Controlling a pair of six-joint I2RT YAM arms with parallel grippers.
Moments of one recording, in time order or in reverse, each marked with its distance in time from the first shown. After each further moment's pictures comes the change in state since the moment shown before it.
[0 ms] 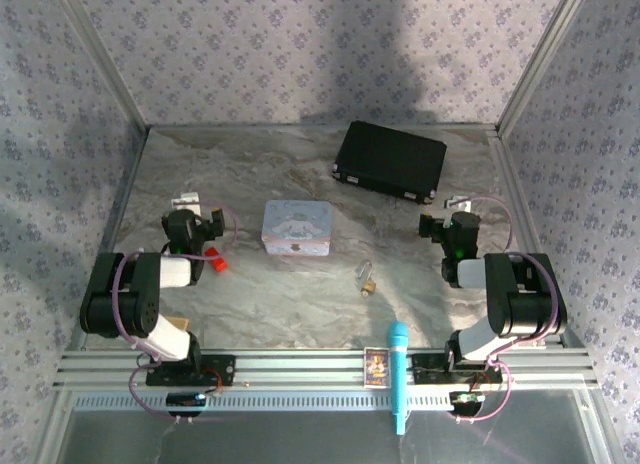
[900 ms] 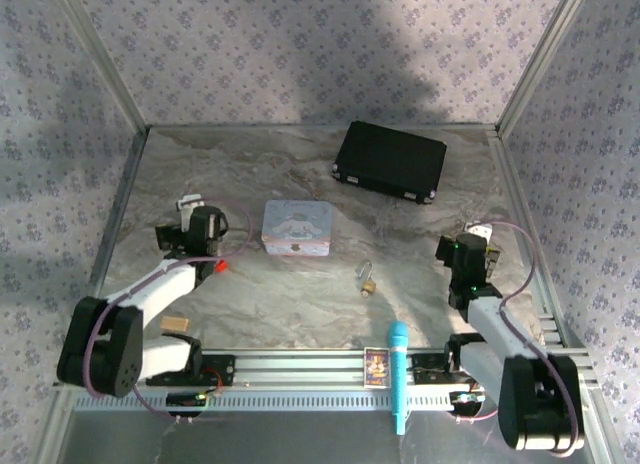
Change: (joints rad) left arm -0.220 -0.273 0.092 -0.602 -0.546 -0.104; right arm 0.033 -0.535 -0.136 -0.517 0.250 0.144
